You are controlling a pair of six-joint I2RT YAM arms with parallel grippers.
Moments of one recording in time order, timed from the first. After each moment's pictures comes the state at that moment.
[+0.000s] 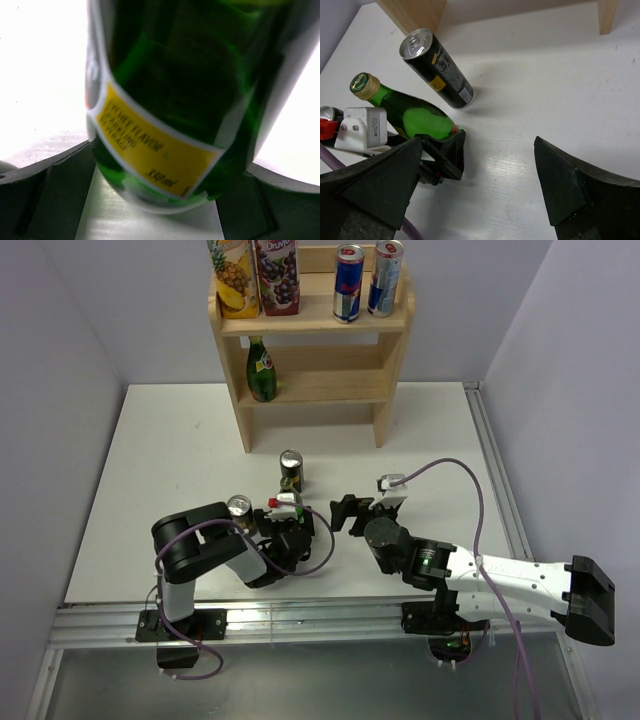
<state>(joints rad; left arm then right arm) -1.10 1.89 0.48 0.93 -1.05 -0.53 1.16 0.90 0.48 0.07 0.85 0.63</state>
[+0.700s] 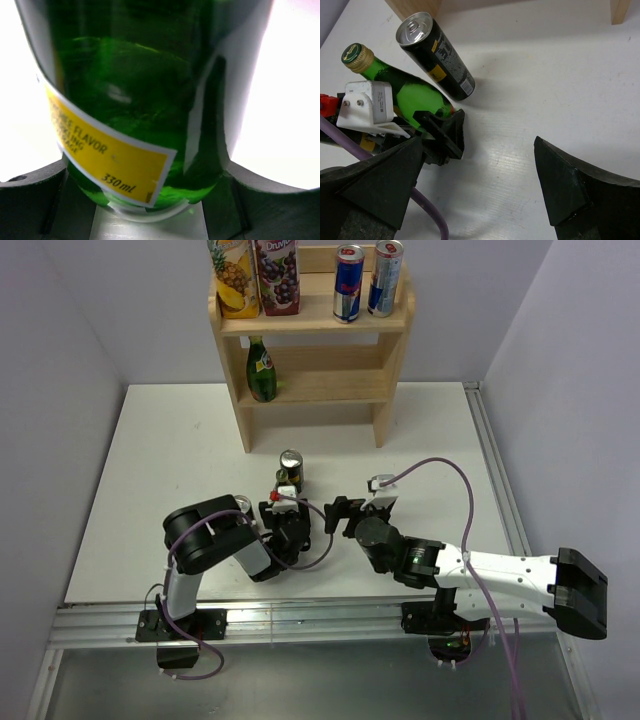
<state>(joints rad) -1.04 1.98 0.53 1.06 -1.04 -0.43 1.16 0.98 0.48 0.12 0.83 0.63</state>
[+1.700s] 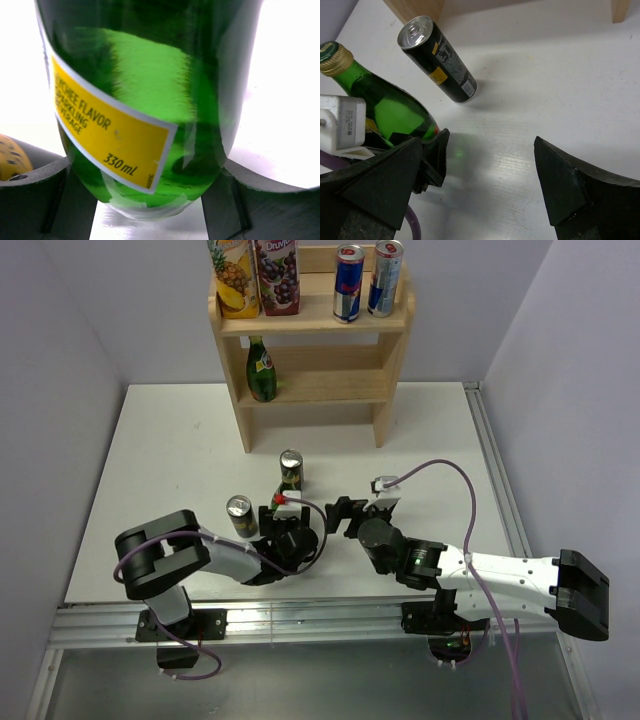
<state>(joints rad) -1.16 1.69 0.54 0.52 -1.11 -0.53 1.16 0.97 0.46 0.13 0.83 0.65</state>
